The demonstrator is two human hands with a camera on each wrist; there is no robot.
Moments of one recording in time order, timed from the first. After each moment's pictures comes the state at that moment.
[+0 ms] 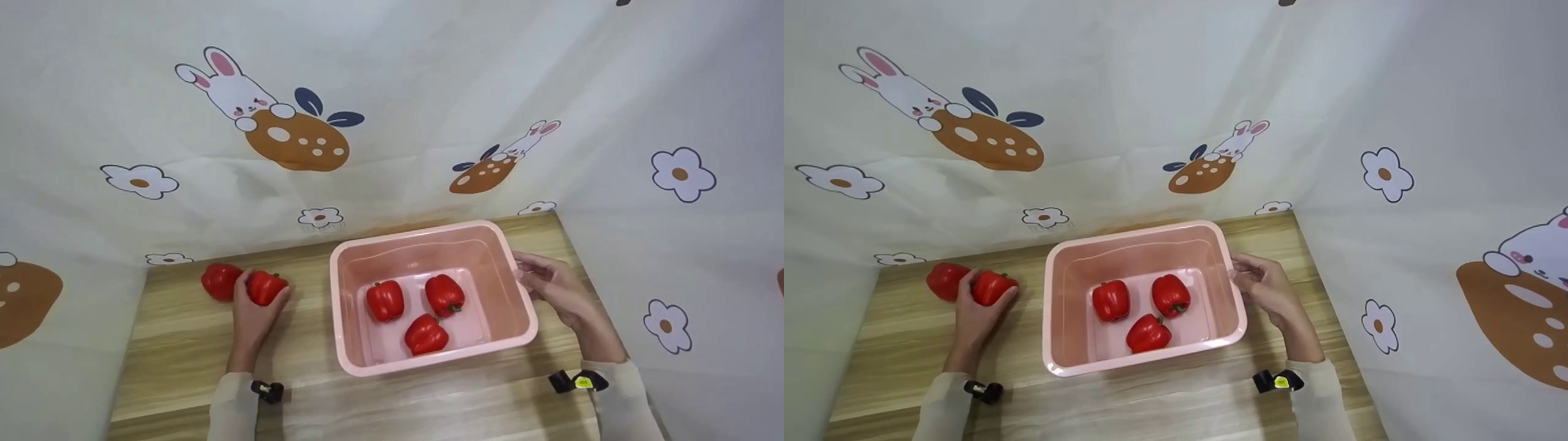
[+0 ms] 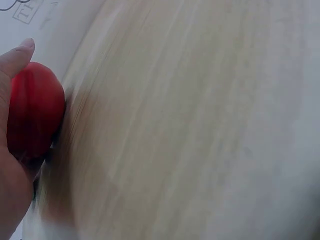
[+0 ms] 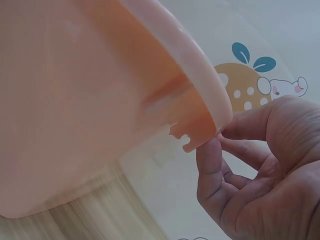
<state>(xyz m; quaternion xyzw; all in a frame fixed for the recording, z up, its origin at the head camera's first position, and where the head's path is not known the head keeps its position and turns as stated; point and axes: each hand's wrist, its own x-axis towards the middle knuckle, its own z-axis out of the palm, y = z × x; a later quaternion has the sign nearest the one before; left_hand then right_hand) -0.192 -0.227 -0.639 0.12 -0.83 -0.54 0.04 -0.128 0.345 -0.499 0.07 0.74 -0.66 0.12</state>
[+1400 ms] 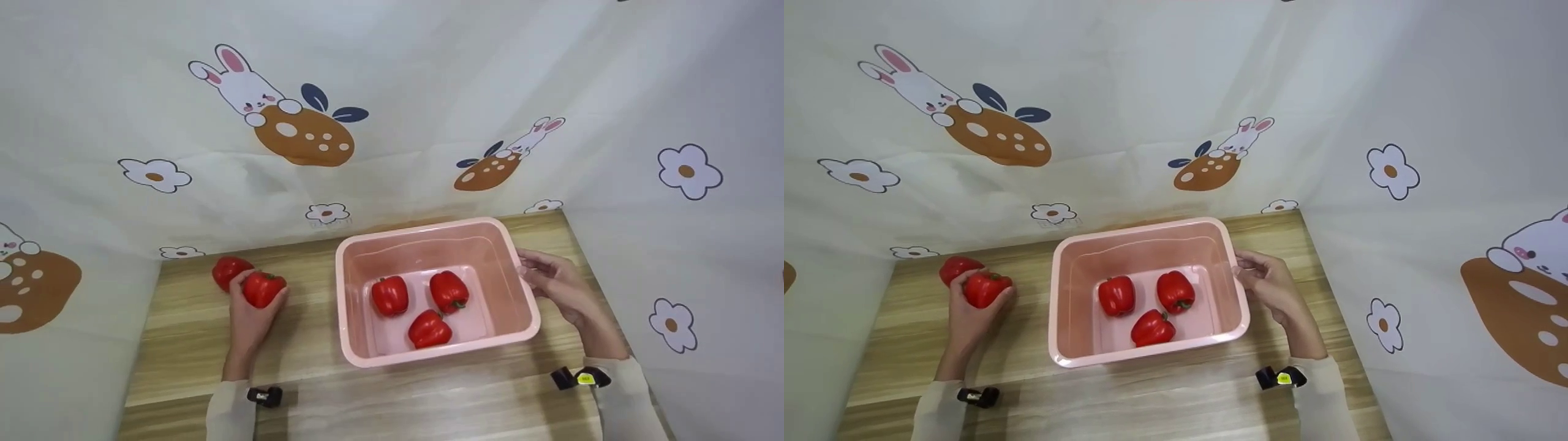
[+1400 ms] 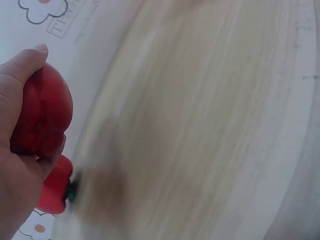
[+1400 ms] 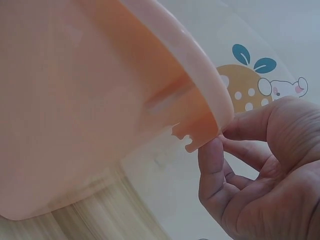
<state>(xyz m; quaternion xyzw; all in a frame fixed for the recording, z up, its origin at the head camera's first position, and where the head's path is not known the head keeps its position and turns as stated) -0.165 -0.228 -0.606 0.11 -0.82 -0.55 0.08 -0.128 0.345 -0.503 0.06 0.73 -0.67 0.12</state>
